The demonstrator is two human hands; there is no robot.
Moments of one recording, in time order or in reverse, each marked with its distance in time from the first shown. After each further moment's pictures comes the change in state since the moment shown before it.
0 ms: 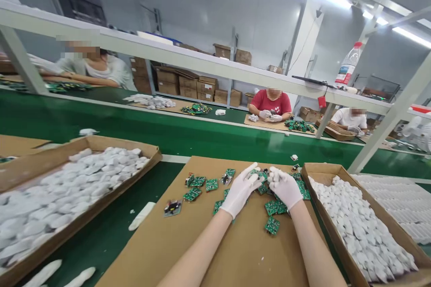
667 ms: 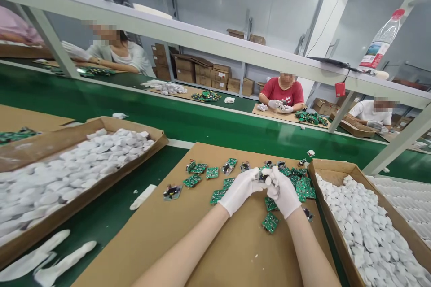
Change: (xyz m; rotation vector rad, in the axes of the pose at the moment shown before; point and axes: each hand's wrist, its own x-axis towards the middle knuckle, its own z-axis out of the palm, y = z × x) left_hand -0.002 -0.010 0.006 -0.009 -0.028 -0.174; right_hand -0.022 0.016 0.033 -0.054 0.091 0.093
